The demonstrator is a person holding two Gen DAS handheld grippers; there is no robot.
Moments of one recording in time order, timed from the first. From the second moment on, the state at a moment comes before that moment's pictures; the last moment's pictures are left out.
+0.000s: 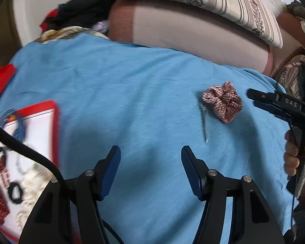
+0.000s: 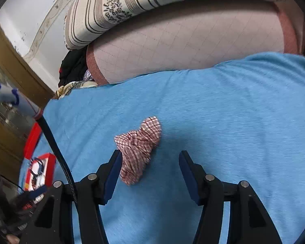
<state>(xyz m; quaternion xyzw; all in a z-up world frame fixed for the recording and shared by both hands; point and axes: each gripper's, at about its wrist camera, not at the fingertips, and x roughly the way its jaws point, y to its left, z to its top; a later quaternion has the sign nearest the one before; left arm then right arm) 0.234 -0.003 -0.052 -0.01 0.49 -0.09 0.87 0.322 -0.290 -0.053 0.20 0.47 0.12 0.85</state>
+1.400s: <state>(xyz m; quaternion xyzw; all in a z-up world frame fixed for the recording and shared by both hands) 0.152 -0.019 -0.057 -0.01 0.52 -0.20 0.83 0.137 -0.282 -0.053 0.26 0.49 0.14 0.82</state>
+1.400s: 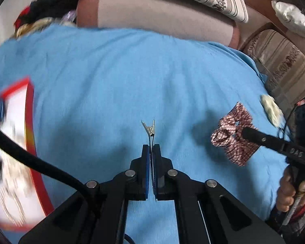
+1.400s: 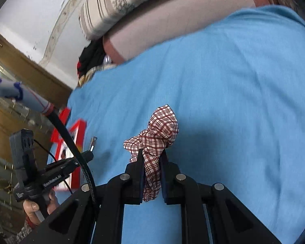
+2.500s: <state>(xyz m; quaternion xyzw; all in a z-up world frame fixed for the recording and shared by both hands) 0.123 0.007 -0.099 -0.02 0.52 -0.15 0.84 0.107 -0.237 -0.073 0.13 0.49 0.04 0.86</state>
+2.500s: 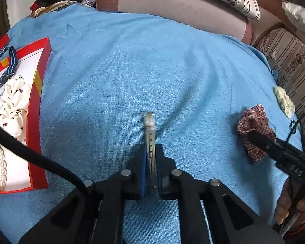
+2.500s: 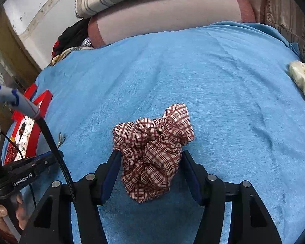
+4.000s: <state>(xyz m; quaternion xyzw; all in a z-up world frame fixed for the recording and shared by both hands) 0.046 0.131 0.008 0.02 0.40 0.02 0.92 0.091 -0.073 0.026 0.03 0.44 0.19 0.88</state>
